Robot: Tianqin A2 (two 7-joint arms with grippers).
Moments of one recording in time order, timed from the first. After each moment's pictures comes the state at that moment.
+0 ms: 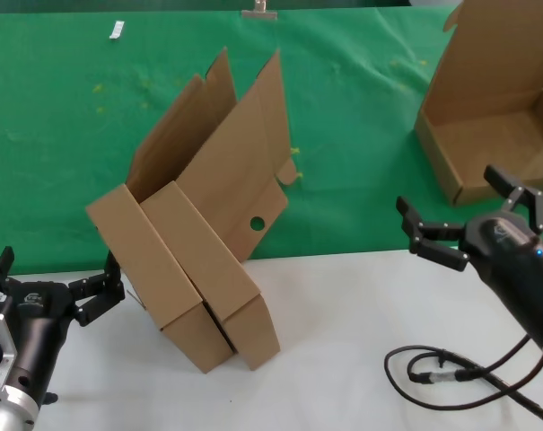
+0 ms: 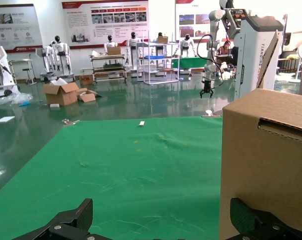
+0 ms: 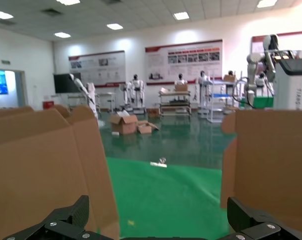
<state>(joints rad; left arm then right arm) 0.00 -0.30 1.60 -1.60 -1.80 0.00 0.00 0.27 0.25 -1.40 1.38 1.94 -0.56 -0.23</state>
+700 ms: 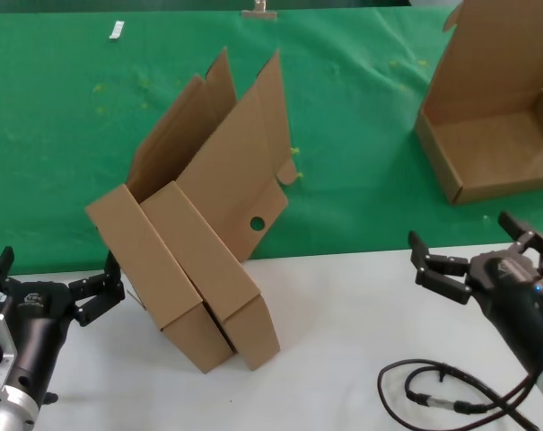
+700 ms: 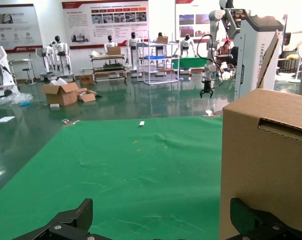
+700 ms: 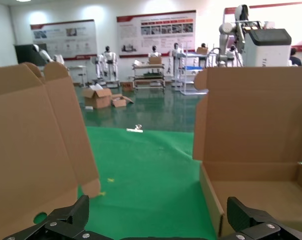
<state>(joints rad) 0.00 -0.30 1.60 -1.60 -1.80 0.00 0.00 0.15 0.27 -1.49 1.48 1.88 -0.31 -0.13</state>
